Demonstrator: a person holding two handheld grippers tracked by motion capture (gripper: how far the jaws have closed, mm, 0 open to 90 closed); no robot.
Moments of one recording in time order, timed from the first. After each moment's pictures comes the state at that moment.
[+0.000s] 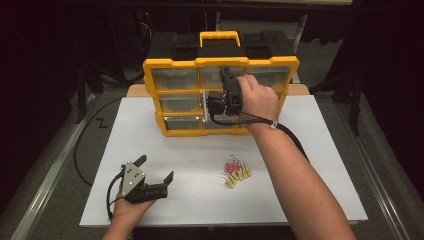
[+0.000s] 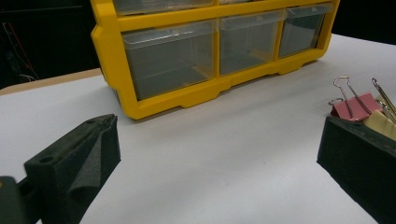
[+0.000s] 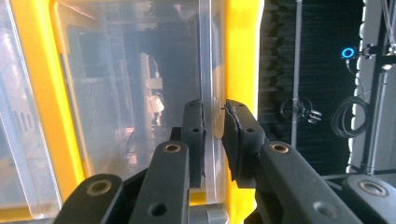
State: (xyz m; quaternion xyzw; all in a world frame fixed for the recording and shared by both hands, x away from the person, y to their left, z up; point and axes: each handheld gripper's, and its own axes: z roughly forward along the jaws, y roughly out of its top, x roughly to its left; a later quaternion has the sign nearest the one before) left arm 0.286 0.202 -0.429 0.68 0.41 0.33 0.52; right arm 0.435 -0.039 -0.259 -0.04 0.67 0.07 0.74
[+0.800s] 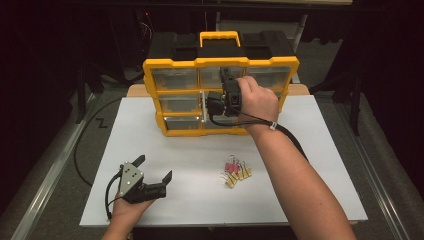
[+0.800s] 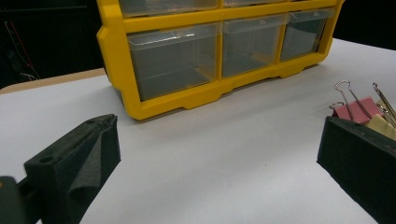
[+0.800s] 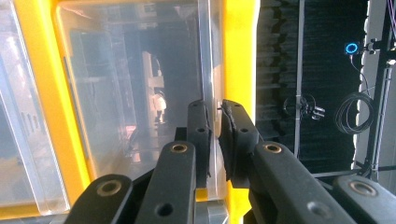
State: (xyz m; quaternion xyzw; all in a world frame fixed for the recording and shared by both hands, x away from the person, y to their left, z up) left arm 0.286 0.205 -0.428 0.67 0.41 0.33 0.52; right arm 0.431 -0.037 -0.257 -0.03 0.67 0.07 0.73
